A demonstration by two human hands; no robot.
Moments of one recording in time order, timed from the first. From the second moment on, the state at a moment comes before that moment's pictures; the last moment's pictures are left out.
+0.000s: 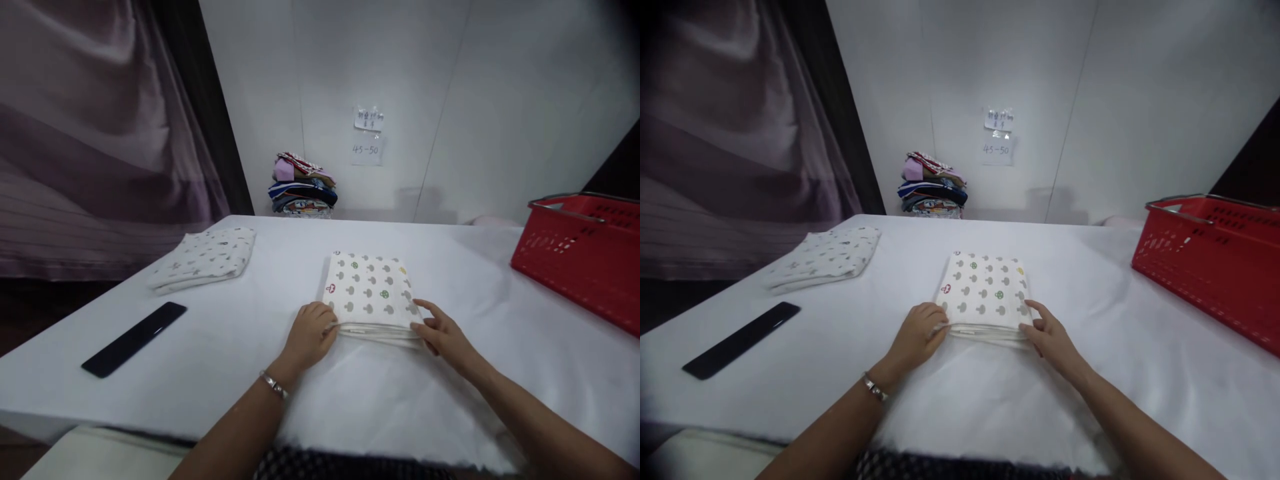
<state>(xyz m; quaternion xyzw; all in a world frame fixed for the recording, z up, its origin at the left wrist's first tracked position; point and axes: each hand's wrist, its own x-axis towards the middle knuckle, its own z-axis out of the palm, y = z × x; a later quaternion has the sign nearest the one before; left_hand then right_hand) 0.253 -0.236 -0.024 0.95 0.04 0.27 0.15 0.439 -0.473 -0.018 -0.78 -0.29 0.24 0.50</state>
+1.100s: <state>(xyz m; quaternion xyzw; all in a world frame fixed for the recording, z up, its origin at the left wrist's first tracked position) 0.263 -0.240 -0.035 0.86 0.20 0.33 0.33 0.549 -0.359 -0.030 -0.86 -0.50 -0.05 0.11</state>
